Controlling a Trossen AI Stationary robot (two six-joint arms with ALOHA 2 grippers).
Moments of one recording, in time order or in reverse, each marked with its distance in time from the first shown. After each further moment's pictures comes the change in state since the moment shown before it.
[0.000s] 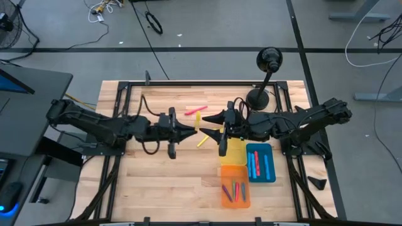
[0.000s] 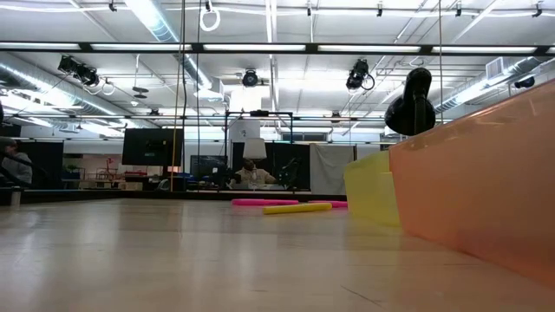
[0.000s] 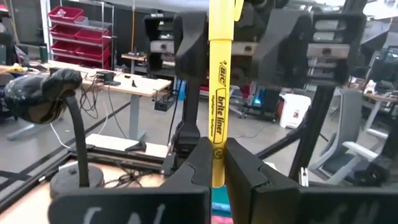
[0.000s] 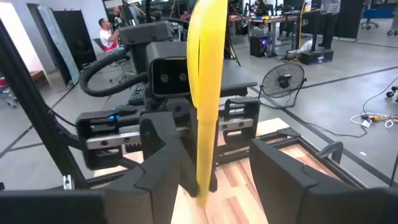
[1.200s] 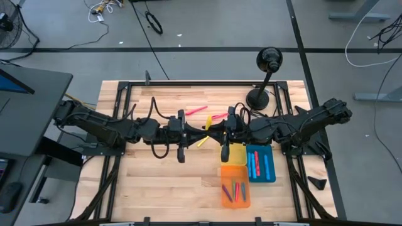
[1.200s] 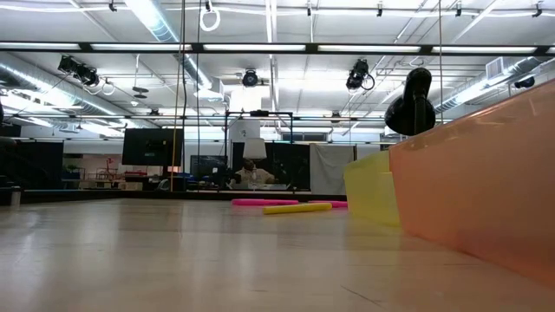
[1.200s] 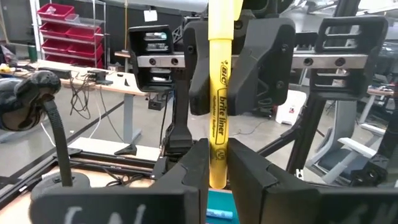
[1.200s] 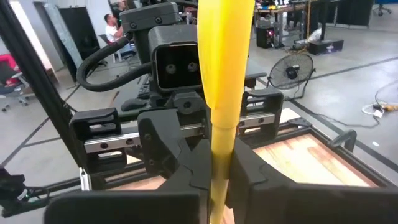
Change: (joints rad) left arm 0.000 0.128 0.133 -0.020 0.010 0.007; right arm 0.057 0.000 0.000 -0.030 0.016 0.050
